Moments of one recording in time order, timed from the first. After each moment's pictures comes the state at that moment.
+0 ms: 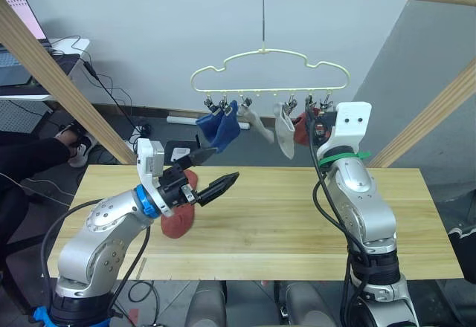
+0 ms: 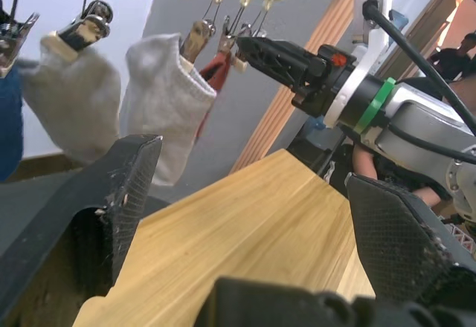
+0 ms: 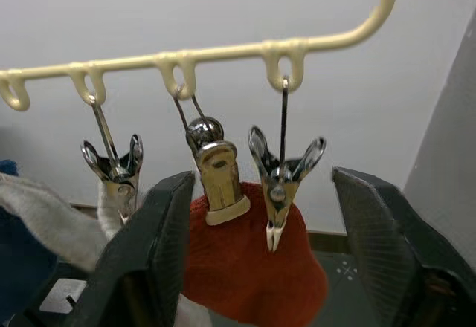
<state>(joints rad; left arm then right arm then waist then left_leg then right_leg) -0.09 0.54 0.13 -0.46 -0.70 0.47 -0.75 -0.42 -0.06 0.03 -0.34 0.06 0.54 -0.14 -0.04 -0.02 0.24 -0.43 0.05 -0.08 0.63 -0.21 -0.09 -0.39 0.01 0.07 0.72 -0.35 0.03</state>
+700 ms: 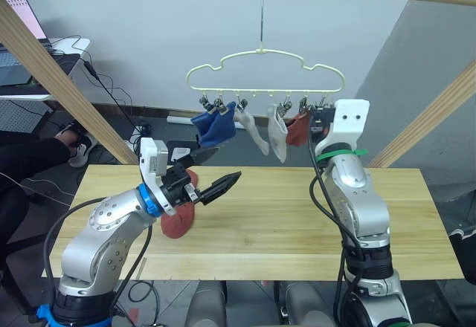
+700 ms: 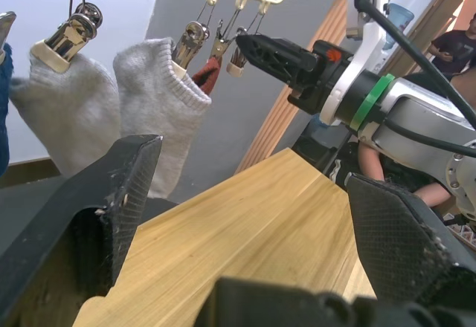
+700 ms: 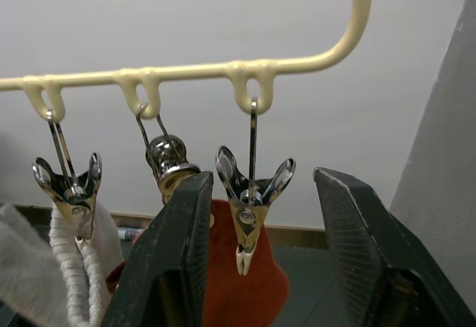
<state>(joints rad) -0.11 0.53 0.12 -0.46 -0.68 0.47 -0.73 -0.46 0.00 0.01 -0.28 0.01 0.53 -0.15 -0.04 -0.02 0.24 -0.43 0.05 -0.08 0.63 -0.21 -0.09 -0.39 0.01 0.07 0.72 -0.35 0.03</state>
